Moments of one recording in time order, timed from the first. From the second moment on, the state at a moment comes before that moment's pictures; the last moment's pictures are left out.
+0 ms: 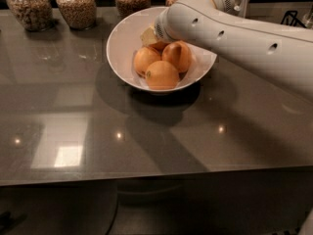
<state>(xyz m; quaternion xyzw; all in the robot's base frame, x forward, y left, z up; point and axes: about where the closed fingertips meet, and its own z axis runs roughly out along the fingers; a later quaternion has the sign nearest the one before) 0.759 -0.032 0.923 -0.24 0.84 0.02 0.49</state>
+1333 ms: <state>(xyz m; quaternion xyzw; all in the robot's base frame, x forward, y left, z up) 0.769 -0.040 0.914 -0.21 0.85 0.03 0.48</state>
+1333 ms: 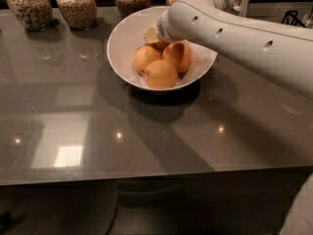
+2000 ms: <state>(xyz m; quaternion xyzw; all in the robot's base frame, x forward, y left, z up) 0.763 -0.034 0.930 -0.23 0.84 0.04 0.49</state>
